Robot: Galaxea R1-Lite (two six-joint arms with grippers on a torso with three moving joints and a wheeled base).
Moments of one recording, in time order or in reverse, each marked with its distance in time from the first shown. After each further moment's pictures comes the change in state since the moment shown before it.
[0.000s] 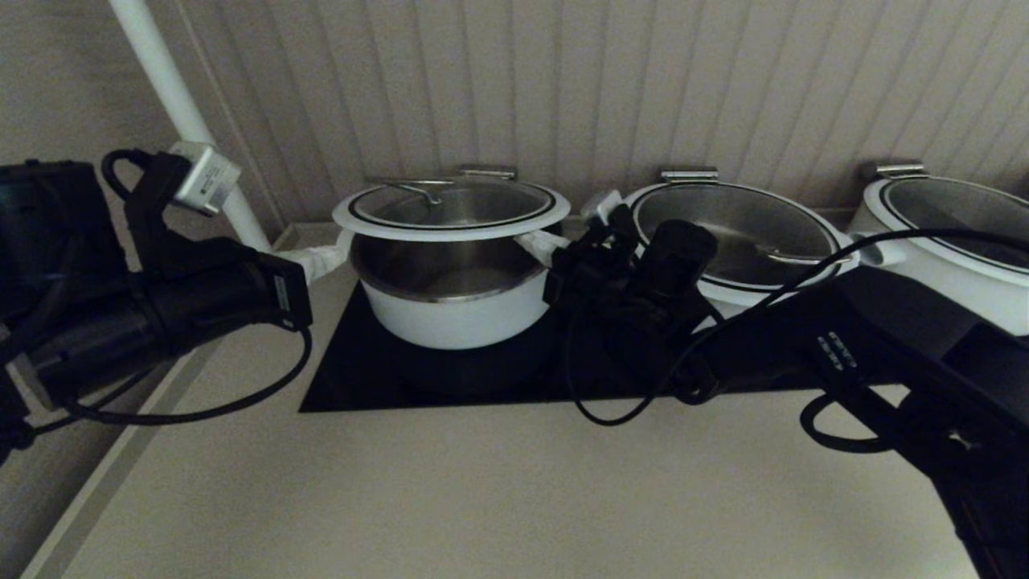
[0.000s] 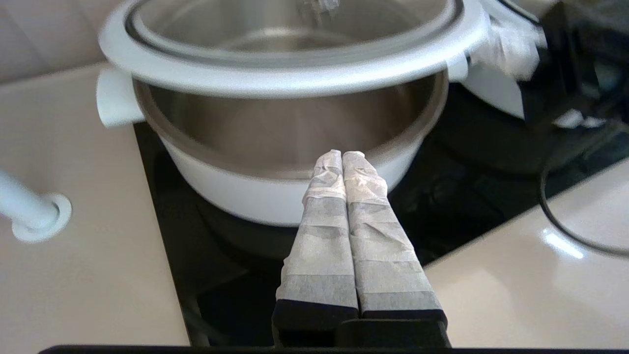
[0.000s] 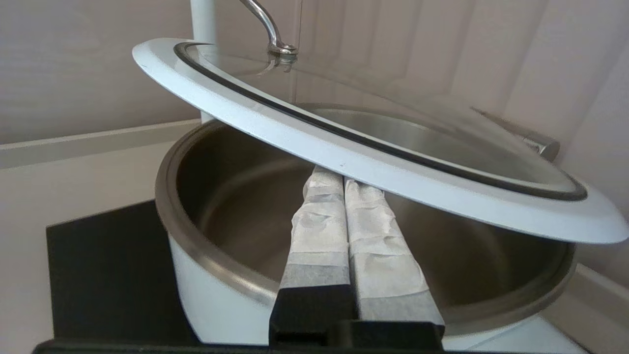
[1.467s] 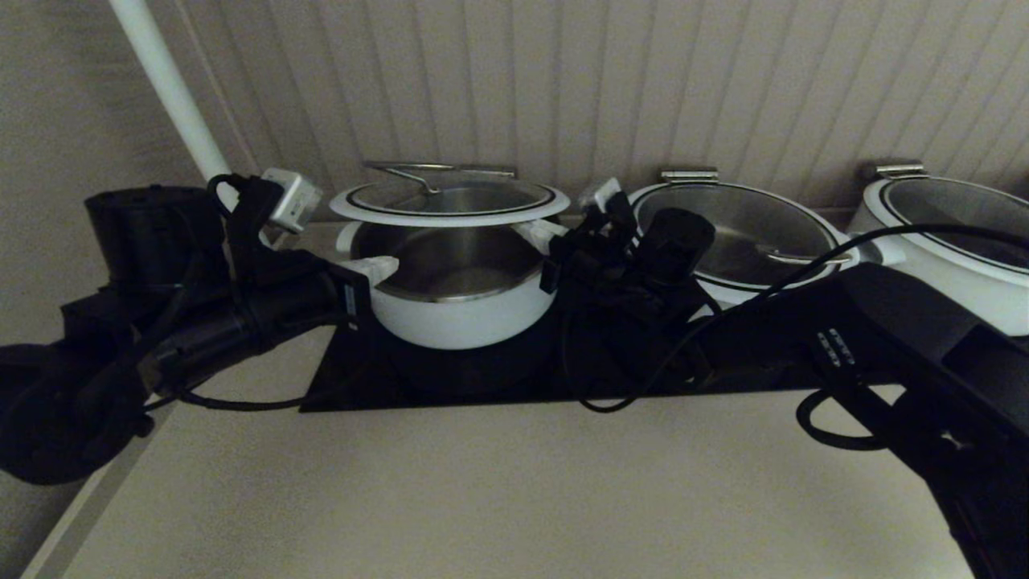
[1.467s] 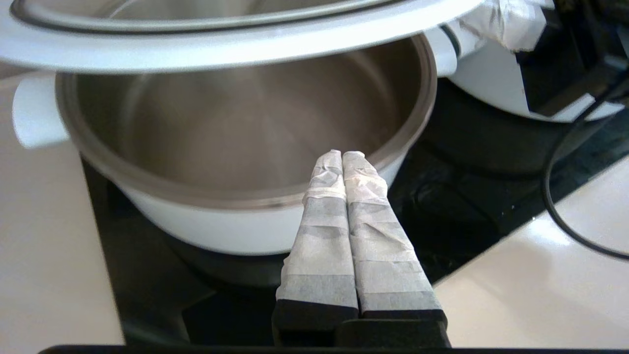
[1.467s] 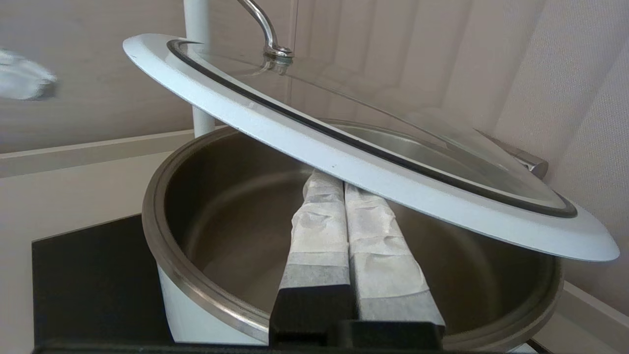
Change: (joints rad) left arm -0.066 0.181 -0.031 -0.149 0.006 0.002; right arm 0.001 0.015 -0.077 0.045 0.000 -0.004
